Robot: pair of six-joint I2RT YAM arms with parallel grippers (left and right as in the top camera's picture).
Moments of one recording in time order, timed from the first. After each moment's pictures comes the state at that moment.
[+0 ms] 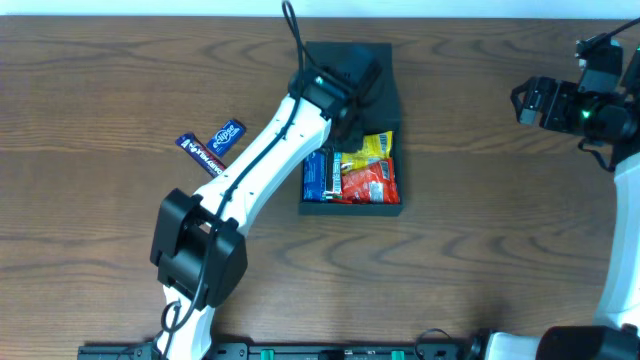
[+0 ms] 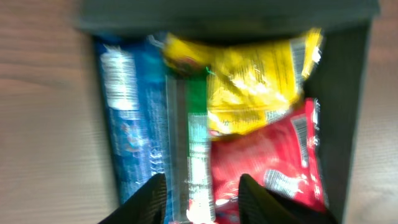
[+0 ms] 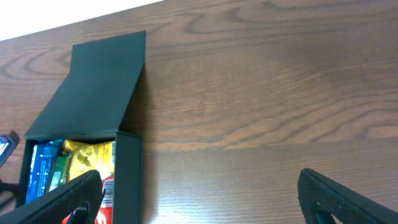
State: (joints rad) left arm -0.63 2.05 1.93 -1.18 -0.05 -0.55; right arm -0.31 1.51 1.56 -0.96 -0.34 -0.03
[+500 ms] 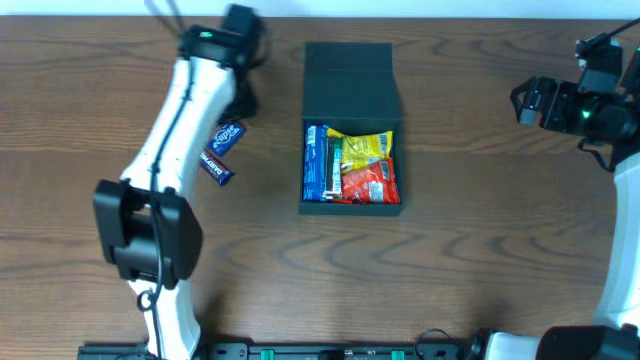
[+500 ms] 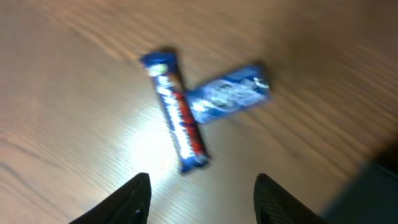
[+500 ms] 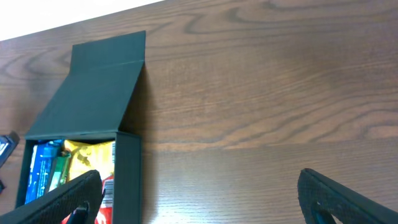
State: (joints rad) left arm -0.21 2.04 1.90 -1.32 -0.27 -0.67; right arm -0.31 1.51 1.56 -0.96 -0.34 -0.03
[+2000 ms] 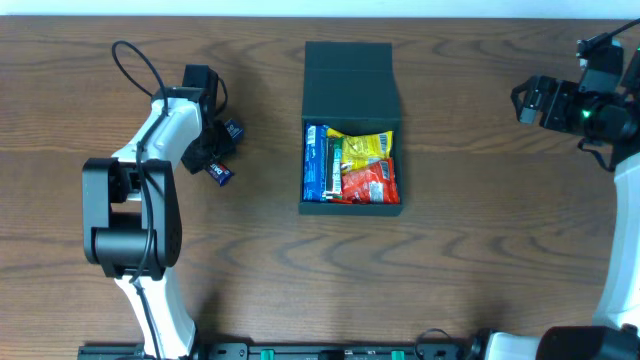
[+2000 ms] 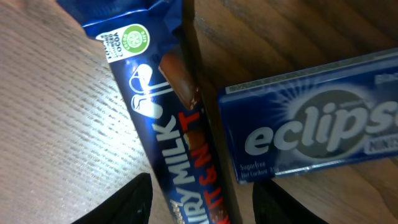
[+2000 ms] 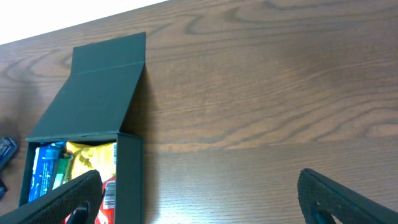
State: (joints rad) left arm -0.06 2.06 1.43 -0.86 -0.06 -0.59; right arm -0.31 1.51 1.56 -0.96 -0.34 -0.01
